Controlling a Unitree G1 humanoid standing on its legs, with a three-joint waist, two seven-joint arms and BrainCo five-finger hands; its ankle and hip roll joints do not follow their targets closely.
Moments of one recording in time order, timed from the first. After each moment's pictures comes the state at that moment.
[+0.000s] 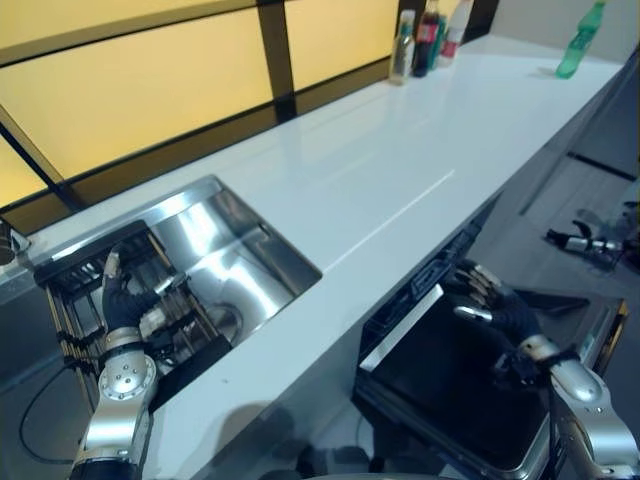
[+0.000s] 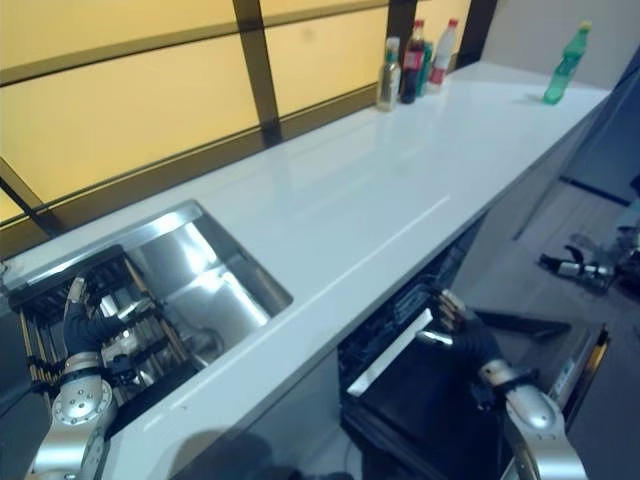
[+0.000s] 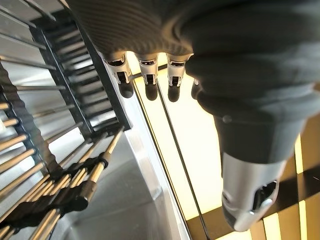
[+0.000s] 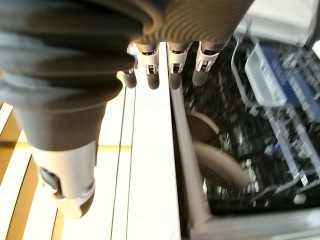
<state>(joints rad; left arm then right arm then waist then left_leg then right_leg) 0.11 0.47 0.15 0.10 -0.17 -0.16 0.37 0.24 -0.52 -0.12 -0.11 0.38 -0.02 0.27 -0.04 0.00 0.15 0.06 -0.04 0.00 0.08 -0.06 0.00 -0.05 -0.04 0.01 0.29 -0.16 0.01</state>
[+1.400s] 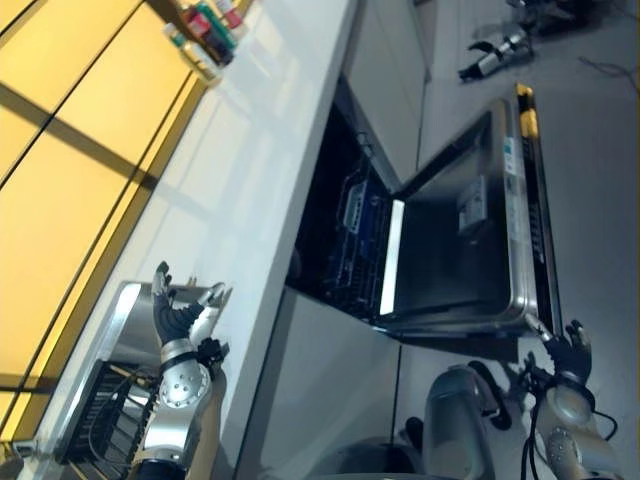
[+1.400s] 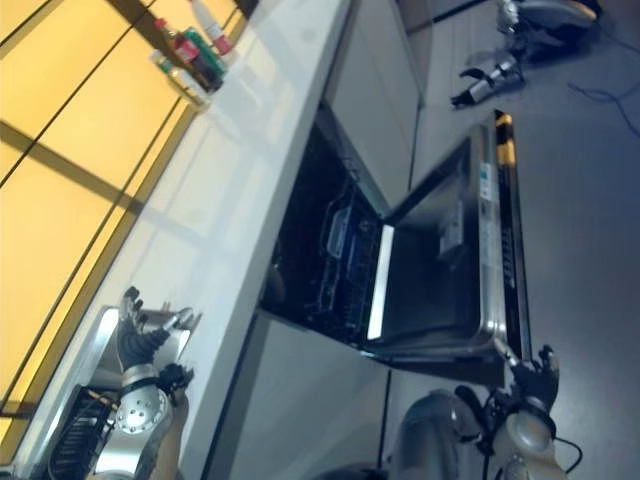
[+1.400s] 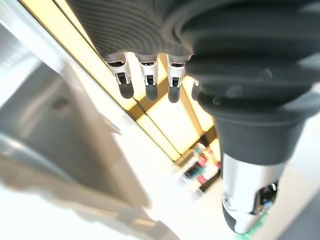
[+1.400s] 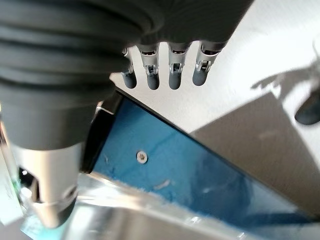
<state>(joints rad) 0.04 0.33 -0.05 0.17 -0.18 -0.26 0.62 0.11 -0.42 -0.09 0.21 0.65 -0.07 -0.53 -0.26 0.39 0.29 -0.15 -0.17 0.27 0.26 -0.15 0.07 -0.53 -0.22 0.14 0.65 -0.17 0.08</state>
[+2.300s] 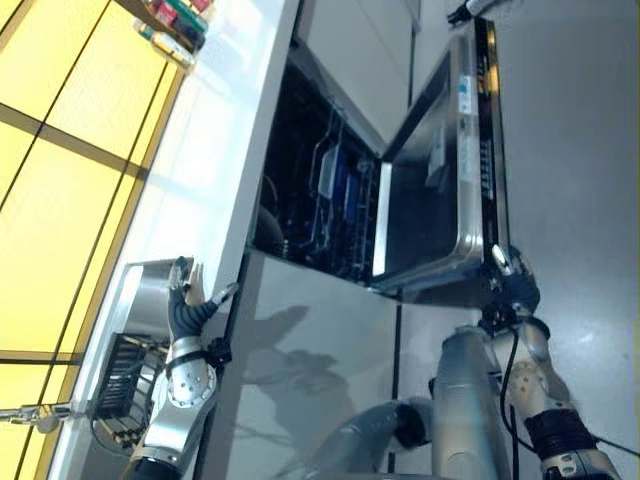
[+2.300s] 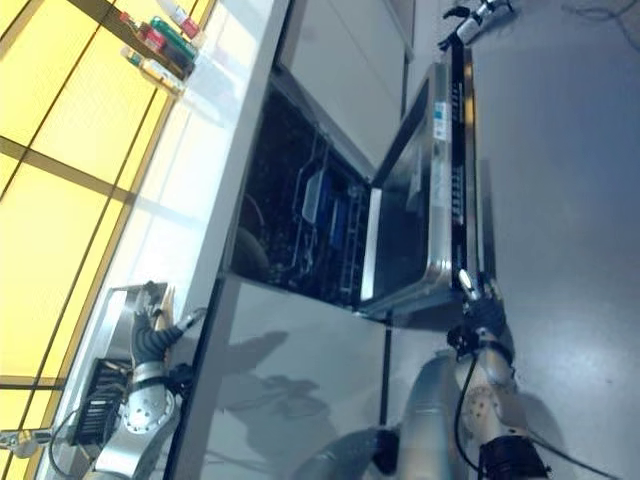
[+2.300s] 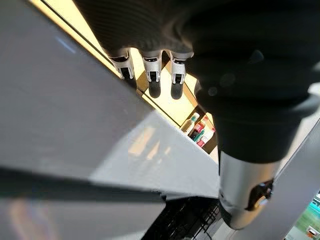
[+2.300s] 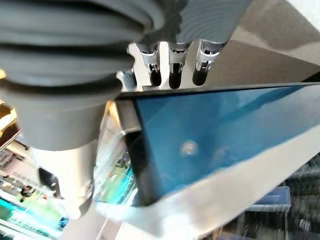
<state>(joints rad) 0.06 0.41 -0.17 0.10 -0.23 -0.26 0.60 -0.19 -0.42 0.01 0.25 0.93 -0.15 -0.28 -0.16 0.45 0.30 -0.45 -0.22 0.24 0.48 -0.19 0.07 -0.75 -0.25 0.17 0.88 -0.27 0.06</state>
